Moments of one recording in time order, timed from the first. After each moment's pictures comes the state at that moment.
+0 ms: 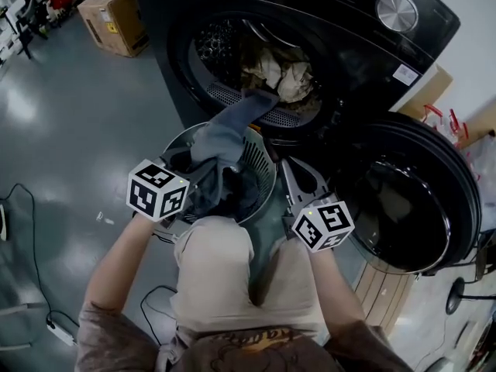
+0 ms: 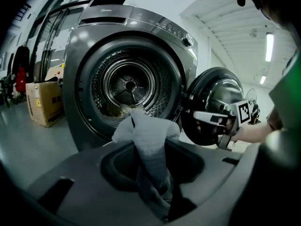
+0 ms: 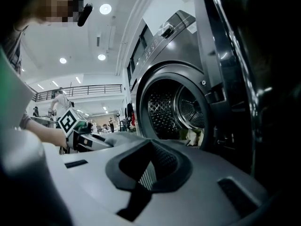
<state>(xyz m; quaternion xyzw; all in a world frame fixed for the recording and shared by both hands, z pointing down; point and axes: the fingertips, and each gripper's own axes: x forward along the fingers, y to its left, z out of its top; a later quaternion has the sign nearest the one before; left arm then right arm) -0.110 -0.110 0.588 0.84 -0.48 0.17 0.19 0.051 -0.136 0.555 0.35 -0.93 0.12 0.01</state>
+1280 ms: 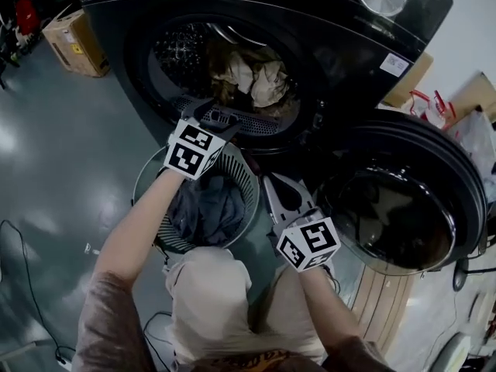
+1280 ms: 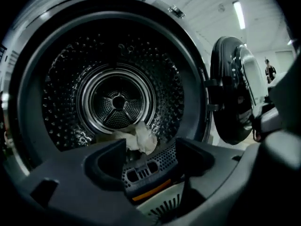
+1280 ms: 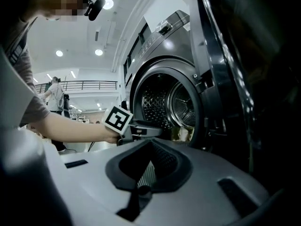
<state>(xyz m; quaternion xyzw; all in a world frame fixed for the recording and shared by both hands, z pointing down) -0.043 -0.292 0.596 0.86 -0.47 0.19 0.00 0.058 -0.143 0.581 0.39 -0.92 0.10 0.03</state>
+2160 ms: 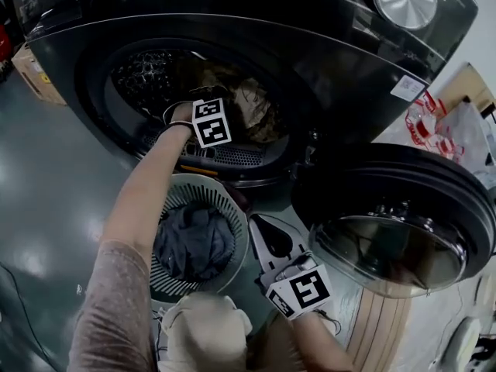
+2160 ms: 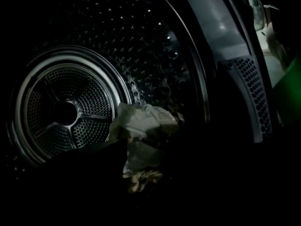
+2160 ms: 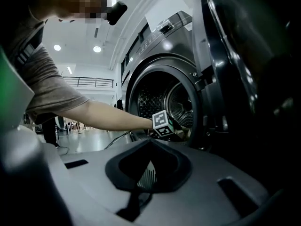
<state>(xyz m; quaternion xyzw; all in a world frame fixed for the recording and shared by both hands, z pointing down) 0.009 -0.462 0.691 0.79 -0.25 0.51 -0.24 0.052 -0.151 0.587 0.42 -0.91 0.08 0.03</state>
